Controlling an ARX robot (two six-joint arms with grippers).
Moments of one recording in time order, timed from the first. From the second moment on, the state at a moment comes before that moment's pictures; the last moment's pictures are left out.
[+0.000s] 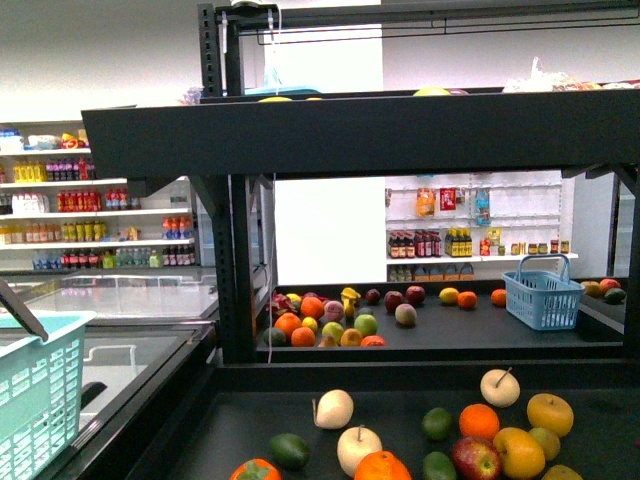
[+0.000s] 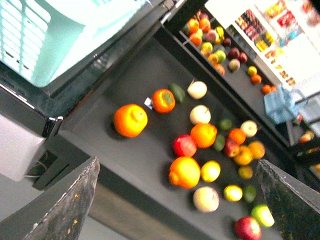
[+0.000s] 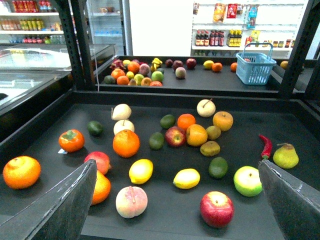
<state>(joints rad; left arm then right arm) 0.32 0.55 0.37 -0.13 0.34 -0.65 0.00 0.00 0.02 0.00 0.00 0.00</state>
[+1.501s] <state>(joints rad) 0.40 2.11 1.77 0.10 0.32 -1.25 0.00 0.00 0.02 0.00 0.00 0.00</state>
